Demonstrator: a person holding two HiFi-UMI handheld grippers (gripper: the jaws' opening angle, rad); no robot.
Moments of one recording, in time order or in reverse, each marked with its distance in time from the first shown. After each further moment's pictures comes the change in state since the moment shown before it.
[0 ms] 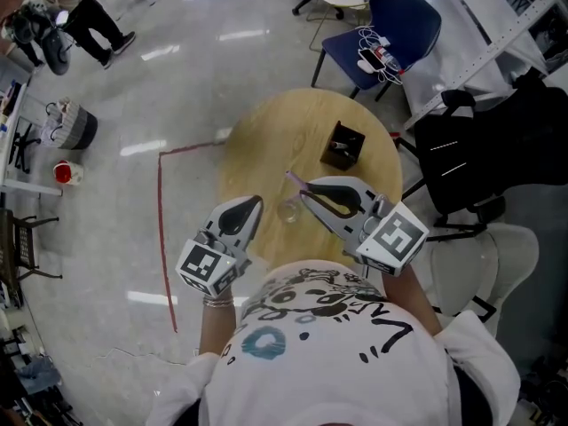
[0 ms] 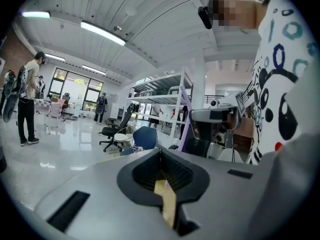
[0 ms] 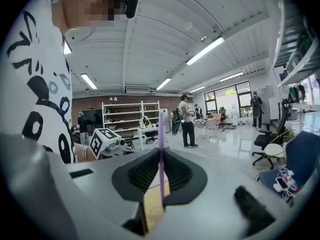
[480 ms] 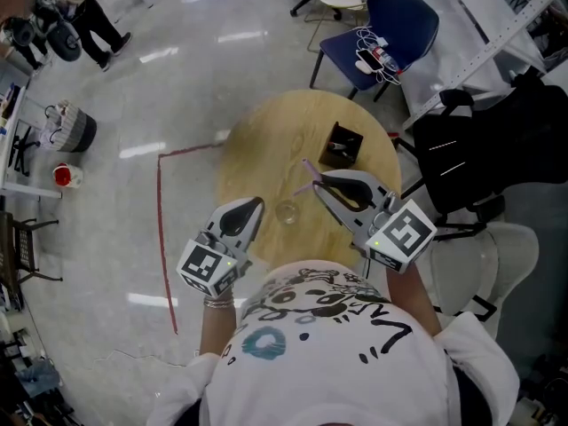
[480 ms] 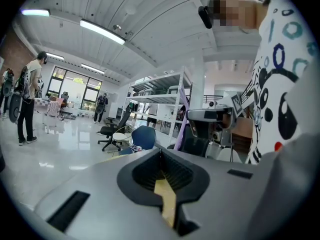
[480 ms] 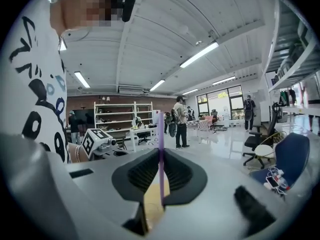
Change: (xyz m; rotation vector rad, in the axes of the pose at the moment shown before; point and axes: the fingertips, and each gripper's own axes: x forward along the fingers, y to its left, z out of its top) left arm 0.005 -0.003 -0.003 0.003 0.006 -0.015; right arm -0.018 -0.027 -0.002 0.006 -0.018 -0.093
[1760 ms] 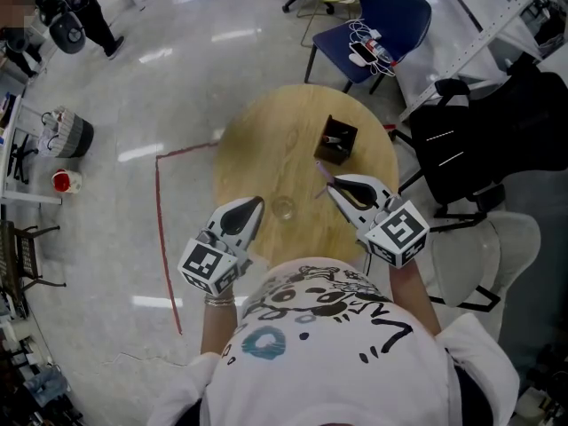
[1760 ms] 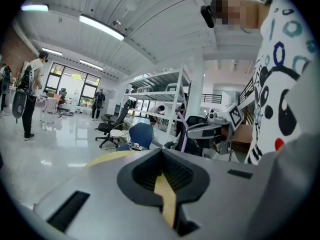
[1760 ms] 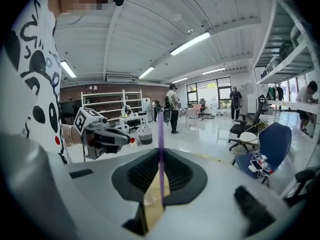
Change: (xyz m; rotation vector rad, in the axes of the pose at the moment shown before) left arm 0.004 -0.008 -0.012 -0.016 0.031 -0.029; right arm -0.025 -0.021 -0.070 0.044 0.158 -0.134
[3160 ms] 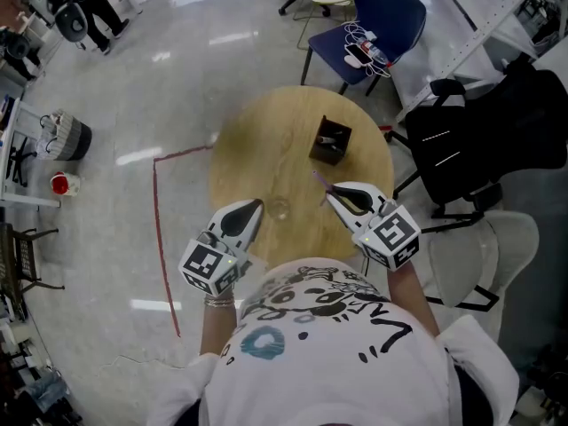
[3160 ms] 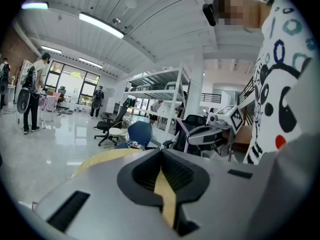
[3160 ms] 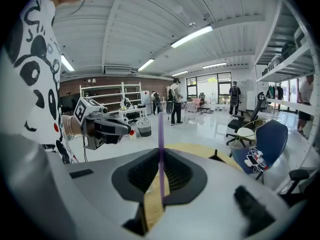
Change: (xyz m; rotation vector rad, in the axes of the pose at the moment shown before) left arm 0.004 -0.011 -0.006 -0.008 0.016 -0.010; right arm -0.008 0.003 -0.029 -0.015 0.090 -0.017
